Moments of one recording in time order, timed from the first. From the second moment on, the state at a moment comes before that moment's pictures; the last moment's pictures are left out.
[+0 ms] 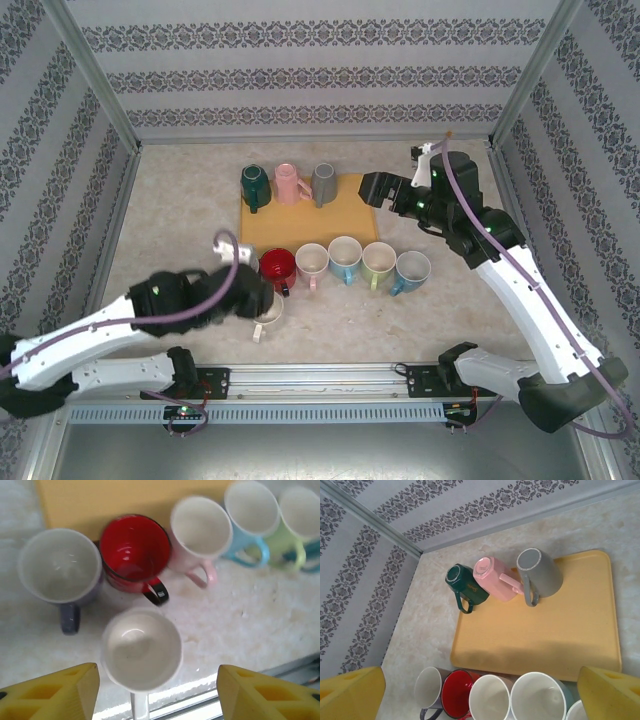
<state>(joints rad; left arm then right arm) -0.99 0.97 1.16 -1.18 -0.33 -0.86 0.41 1.13 1.30 -0.67 -0.21 0.60</state>
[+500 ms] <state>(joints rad) -0.33 1.75 1.77 -1.11 -0.07 -0.49 0.43 1.15 1.31 -0.73 -0.25 0.59</state>
